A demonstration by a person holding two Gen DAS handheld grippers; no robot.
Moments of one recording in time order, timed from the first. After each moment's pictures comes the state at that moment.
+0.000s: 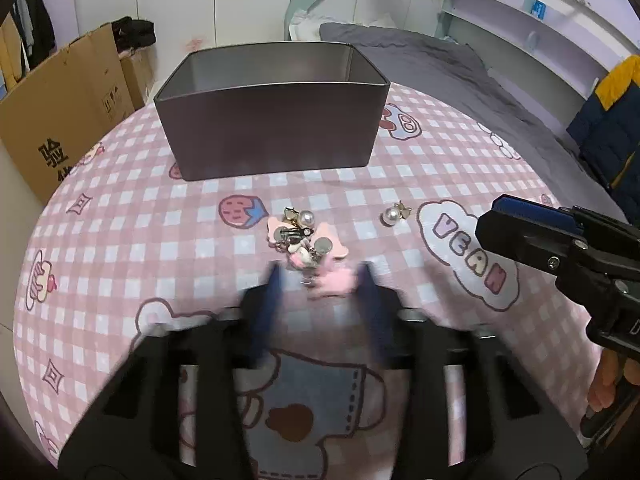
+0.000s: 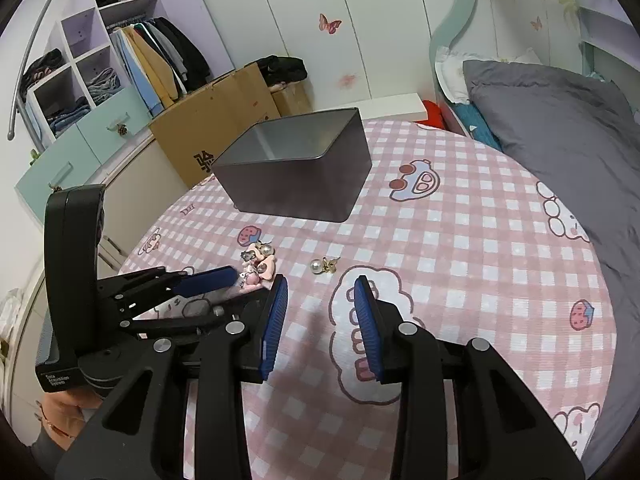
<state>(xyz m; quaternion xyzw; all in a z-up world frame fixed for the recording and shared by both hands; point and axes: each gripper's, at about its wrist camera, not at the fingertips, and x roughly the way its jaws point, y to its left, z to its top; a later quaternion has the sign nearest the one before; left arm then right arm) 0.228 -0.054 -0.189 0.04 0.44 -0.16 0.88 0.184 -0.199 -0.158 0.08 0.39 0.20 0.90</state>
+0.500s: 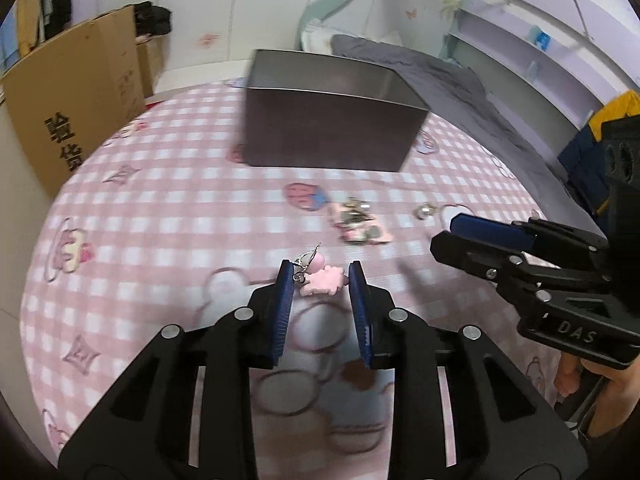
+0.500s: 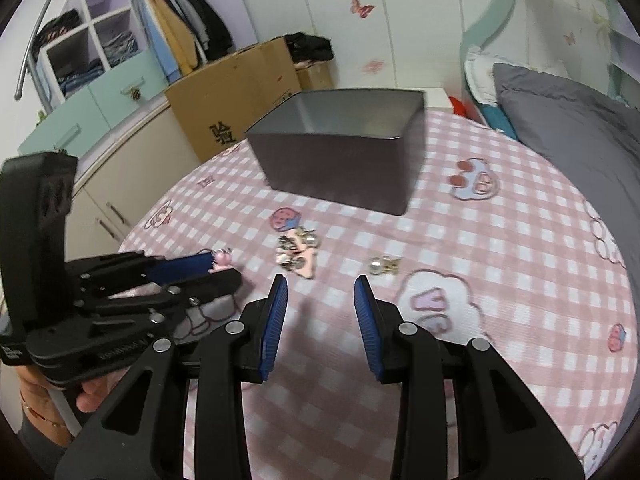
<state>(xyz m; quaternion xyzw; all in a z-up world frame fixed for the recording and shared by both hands) 0.216 0.007 -0.177 -0.02 0.43 -0.16 0.89 0.196 -0.145 -0.168 0.03 0.41 0.23 0.88</state>
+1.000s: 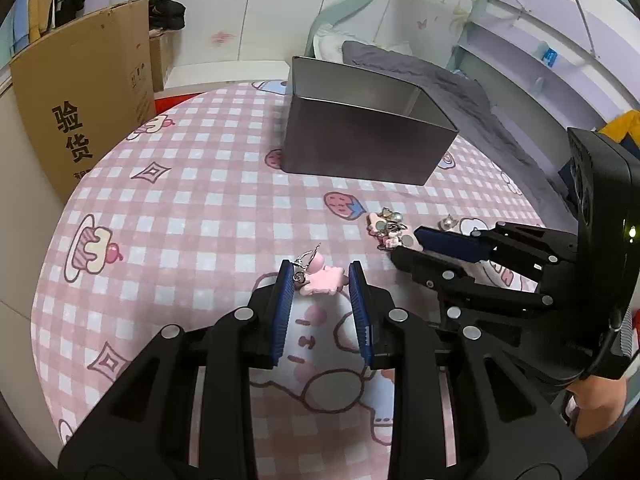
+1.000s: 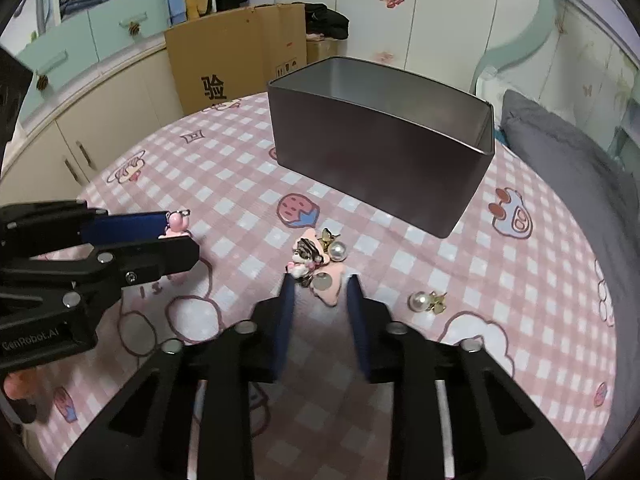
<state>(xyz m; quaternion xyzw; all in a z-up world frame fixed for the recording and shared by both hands) 0.223 0.030 -0.175 -0.04 0.43 -0.17 0.89 0.217 -0.093 -0.190 -0.10 0.42 0.20 0.88</state>
